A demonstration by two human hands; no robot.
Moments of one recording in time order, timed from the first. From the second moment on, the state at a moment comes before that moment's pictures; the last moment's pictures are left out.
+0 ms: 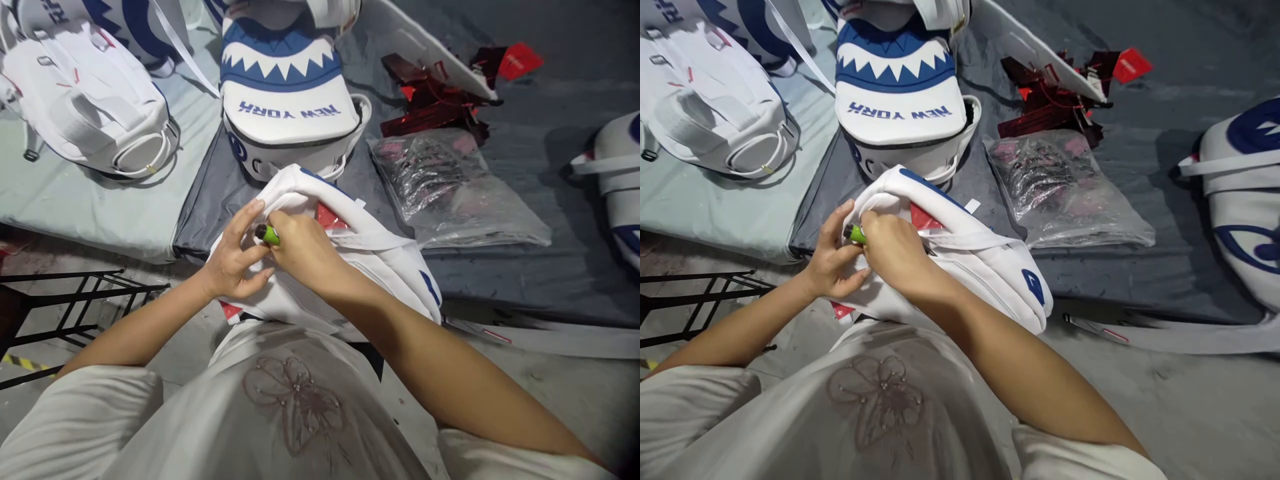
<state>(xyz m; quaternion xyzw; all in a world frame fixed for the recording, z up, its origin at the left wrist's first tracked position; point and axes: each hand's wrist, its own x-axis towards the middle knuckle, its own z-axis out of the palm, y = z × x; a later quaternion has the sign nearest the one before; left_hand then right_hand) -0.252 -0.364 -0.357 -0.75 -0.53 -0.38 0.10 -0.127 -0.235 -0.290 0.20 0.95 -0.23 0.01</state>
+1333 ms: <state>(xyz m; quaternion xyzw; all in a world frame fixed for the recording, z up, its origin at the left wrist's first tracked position) -0.249 -0.369 -0.372 -0.62 -0.67 -0.39 0.12 -0.107 -0.221 -0.317 0.02 0.99 0.06 -0.15</state>
